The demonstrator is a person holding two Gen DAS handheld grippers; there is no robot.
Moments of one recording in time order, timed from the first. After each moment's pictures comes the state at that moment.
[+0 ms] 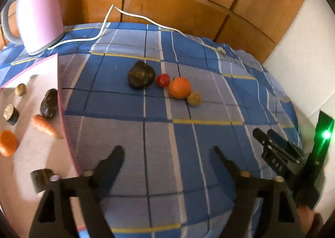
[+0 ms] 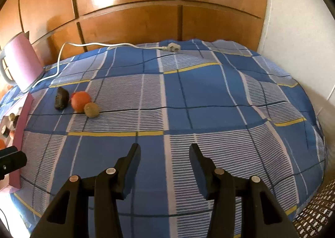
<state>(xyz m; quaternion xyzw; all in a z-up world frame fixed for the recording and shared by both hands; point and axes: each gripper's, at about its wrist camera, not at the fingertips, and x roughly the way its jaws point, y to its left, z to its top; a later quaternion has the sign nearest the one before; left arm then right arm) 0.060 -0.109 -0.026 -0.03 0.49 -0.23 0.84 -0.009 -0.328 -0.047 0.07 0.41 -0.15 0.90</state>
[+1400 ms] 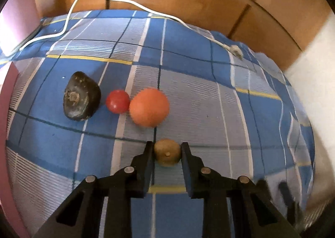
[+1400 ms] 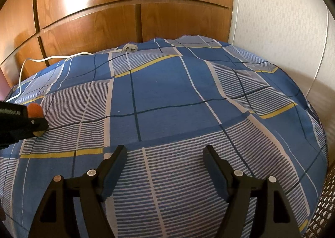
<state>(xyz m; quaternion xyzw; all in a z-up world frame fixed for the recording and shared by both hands) 0.133 -0.212 -0.069 -0.03 0.52 -0.18 0.84 0.003 -0.380 -0.084 0.10 0.37 -0.25 0.89</state>
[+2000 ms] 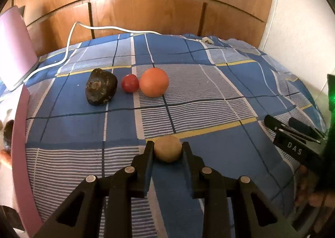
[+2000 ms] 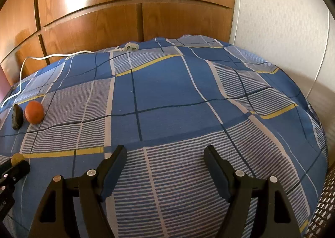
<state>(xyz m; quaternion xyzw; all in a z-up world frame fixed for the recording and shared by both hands) 0.071 -0.175 -0.079 0.07 0.41 -0.25 0.87 0.004 -0.378 -0.085 0.09 0.37 -0.25 0.89</state>
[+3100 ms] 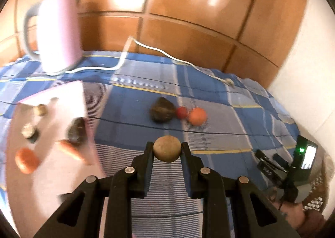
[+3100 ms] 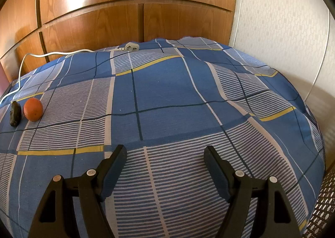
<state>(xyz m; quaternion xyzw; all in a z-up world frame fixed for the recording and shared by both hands) 0.064 -0.067 -0.001 -0.04 0.40 -0.19 0.90 0.005 -0.374 -0.085 0.08 0.37 -0.25 0.89</state>
